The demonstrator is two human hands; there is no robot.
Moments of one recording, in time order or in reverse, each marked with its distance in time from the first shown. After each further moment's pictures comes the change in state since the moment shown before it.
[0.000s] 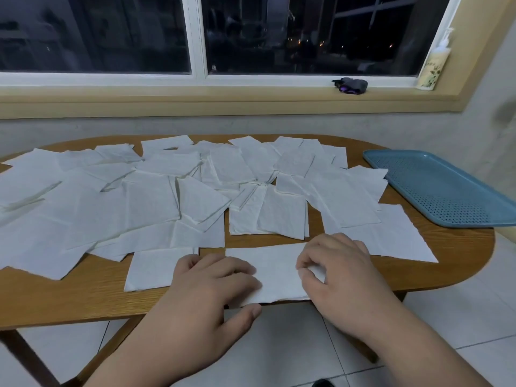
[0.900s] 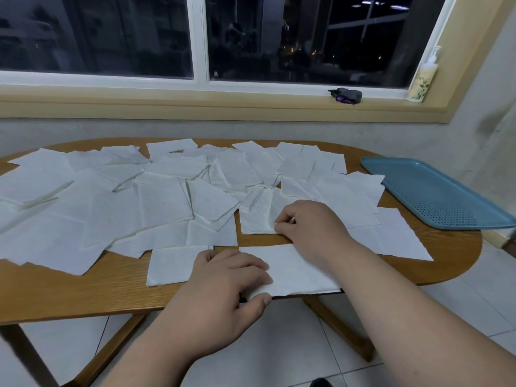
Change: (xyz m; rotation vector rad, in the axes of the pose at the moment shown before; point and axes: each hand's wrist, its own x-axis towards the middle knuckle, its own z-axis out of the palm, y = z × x) left_hand 0.001 -0.010 0.002 -0.084 0.014 0.024; right_hand 0.086 -0.025 0.006 0.053 -0.058 0.166
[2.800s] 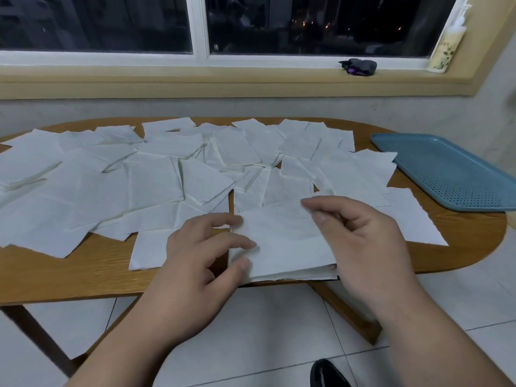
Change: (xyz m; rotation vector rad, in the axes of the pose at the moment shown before) left_hand -0.002 0.009 -0.006 -0.192 0.235 -0.155; right_hand -0.085 0.009 -0.014 0.788 0.318 -0.021
